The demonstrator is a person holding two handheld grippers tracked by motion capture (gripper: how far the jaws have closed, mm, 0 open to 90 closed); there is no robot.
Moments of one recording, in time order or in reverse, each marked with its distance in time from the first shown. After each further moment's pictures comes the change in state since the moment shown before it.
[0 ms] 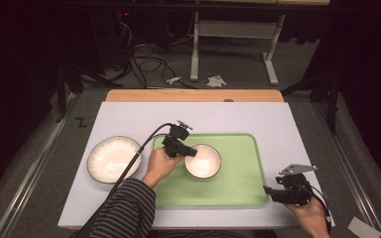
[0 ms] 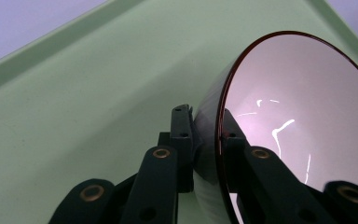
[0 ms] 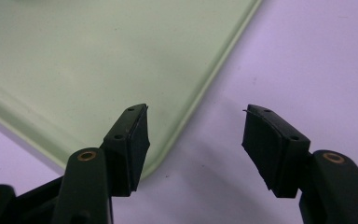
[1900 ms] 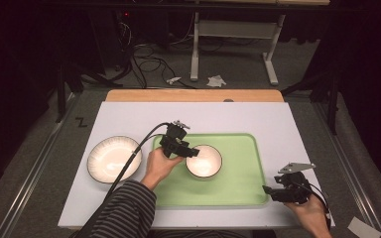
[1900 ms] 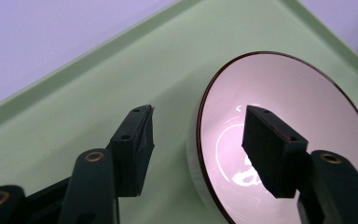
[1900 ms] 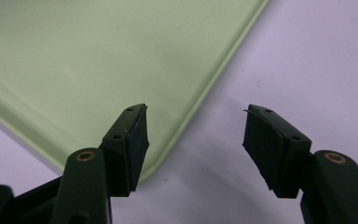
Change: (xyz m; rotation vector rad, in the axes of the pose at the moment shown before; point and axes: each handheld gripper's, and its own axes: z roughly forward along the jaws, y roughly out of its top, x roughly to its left) left arm -0.001 0.001 -0.015 -0.107 -0.021 0.029; right arm -0.004 0.003 0.004 0.015 0.026 -0.023
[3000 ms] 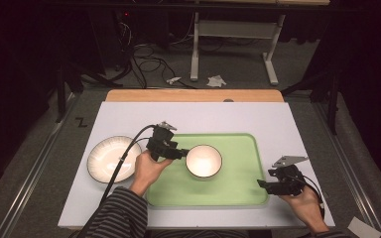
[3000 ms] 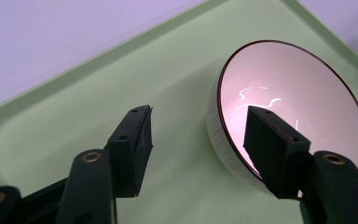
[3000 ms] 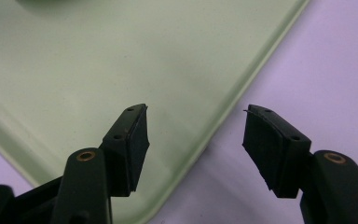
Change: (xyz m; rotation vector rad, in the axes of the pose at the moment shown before) left arm 0.012 0.000 -0.035 -0.065 0.034 -0.005; right arm -0.003 0.020 0.011 -0.026 0.038 -0.066
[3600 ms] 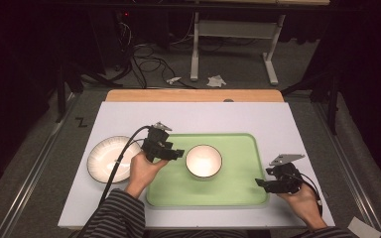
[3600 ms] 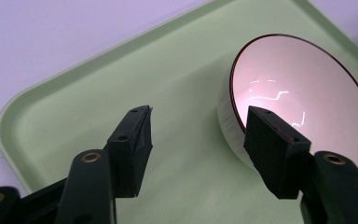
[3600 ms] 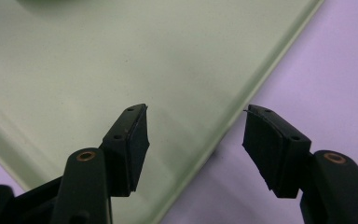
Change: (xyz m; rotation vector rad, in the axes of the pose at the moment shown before) left arm 0.006 0.001 -0.012 -0.021 0.026 -0.010; right arm -0.002 0.006 0.006 0.010 0.014 -0.024
